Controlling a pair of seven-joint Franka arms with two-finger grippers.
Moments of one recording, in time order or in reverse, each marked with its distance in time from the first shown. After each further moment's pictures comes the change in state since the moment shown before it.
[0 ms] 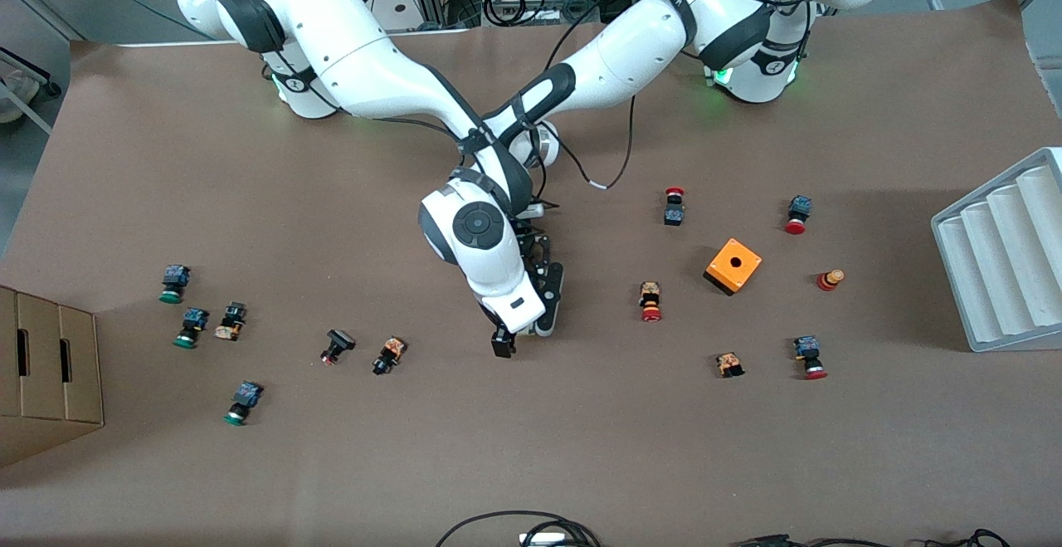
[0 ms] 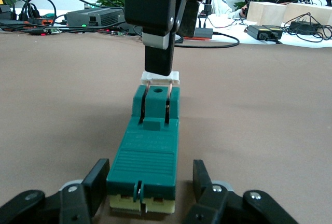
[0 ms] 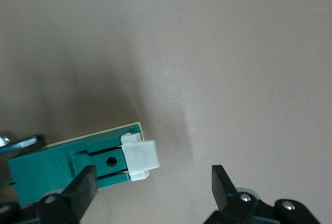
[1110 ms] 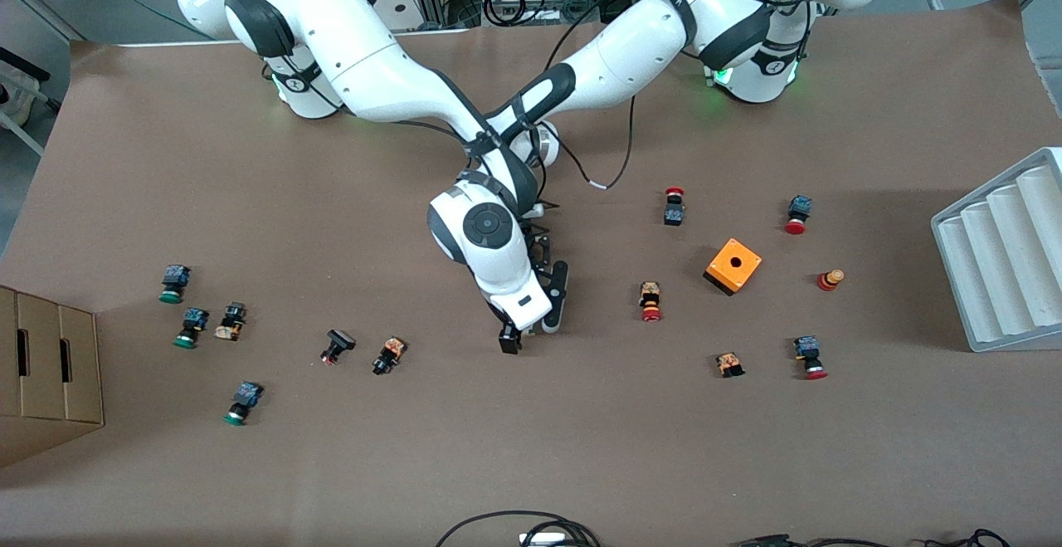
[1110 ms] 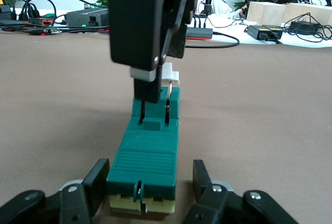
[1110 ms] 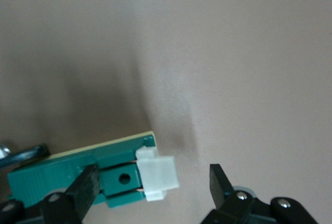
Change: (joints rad) left arm 0.000 0.000 0.000 0.000 0.000 0.000 0.000; right arm 0.024 0.034 0.000 0.002 0.000 0.027 0.002
